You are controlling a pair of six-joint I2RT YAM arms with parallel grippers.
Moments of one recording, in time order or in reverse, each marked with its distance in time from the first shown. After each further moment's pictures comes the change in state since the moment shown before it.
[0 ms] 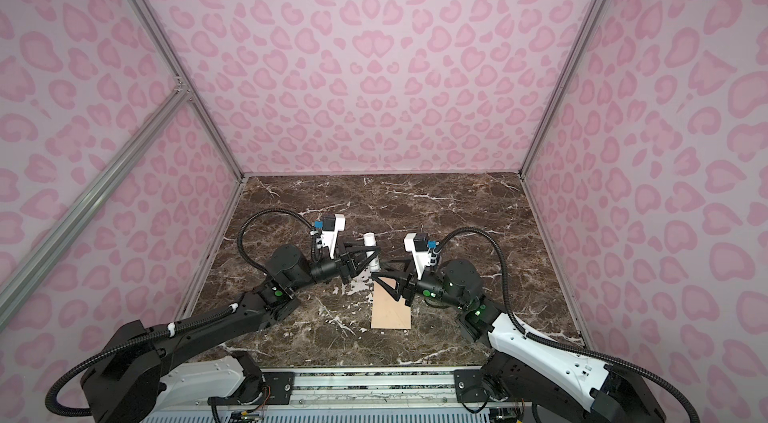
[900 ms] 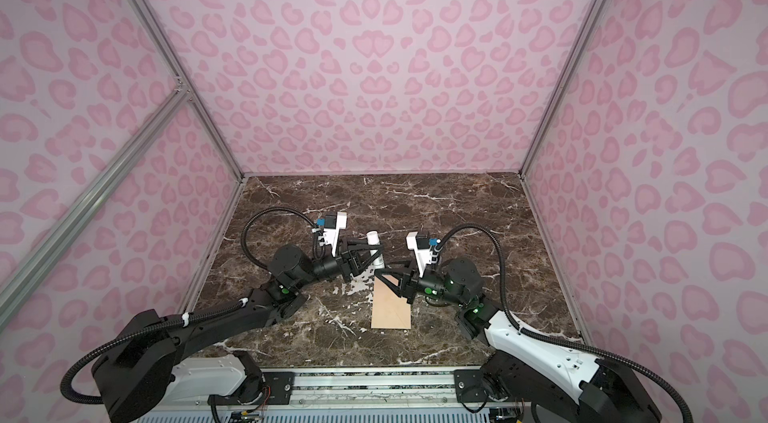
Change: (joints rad) left arm -0.001 0.064 0.003 0.160 0.052 -0.095; right arm -0.036 0.039 -0.023 0.073 -0.060 0.072
